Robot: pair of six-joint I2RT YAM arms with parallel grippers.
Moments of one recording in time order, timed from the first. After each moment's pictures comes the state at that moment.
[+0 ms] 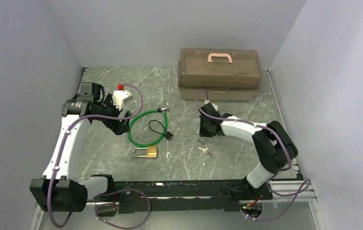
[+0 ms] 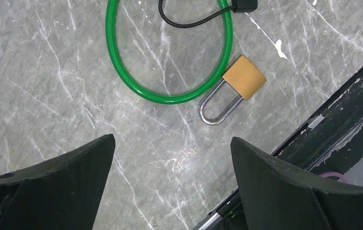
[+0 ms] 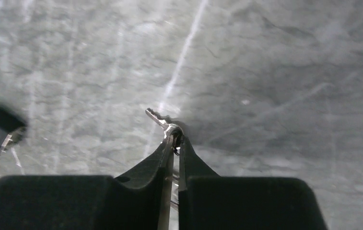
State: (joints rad) left arm -0.02 1.17 1.21 -1.10 0.50 0.63; right arm 0.59 1.60 0.84 -0.31 0.10 0.63
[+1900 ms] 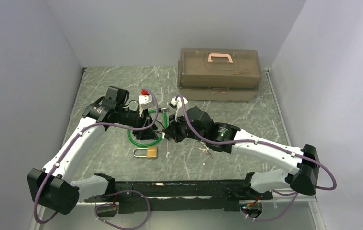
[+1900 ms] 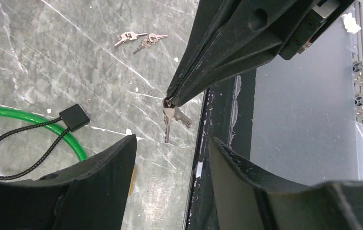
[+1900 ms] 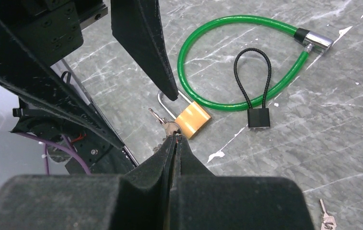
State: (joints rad) left arm -0.35 1.17 1.11 -0.86 1.03 0.43; right arm 1.09 1.27 1.09 -0.26 0.08 0.38
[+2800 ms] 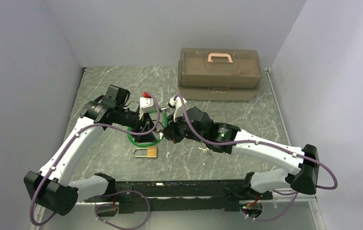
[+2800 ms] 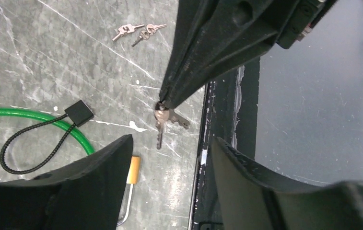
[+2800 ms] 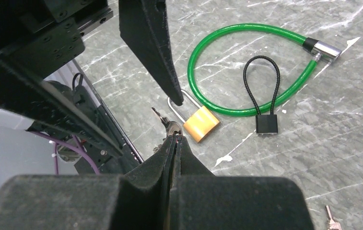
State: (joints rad) left arm -0.39 1.17 1.19 -0.98 0.97 0.53; right arm 1.12 1.27 1.13 -0.27 0.08 0.38
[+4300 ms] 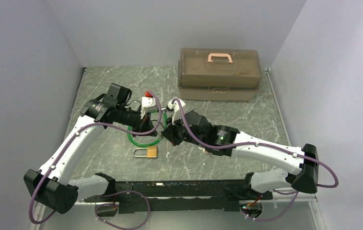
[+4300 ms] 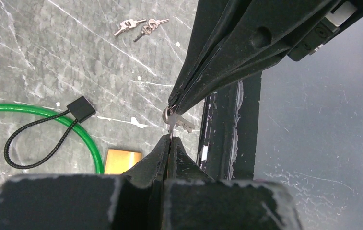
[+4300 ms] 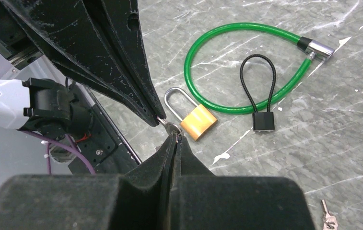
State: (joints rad) left arm -0.42 1.18 1.23 -1.02 0.92 0.54; right arm 1.17 1.27 1.13 -0.29 0.16 0.37
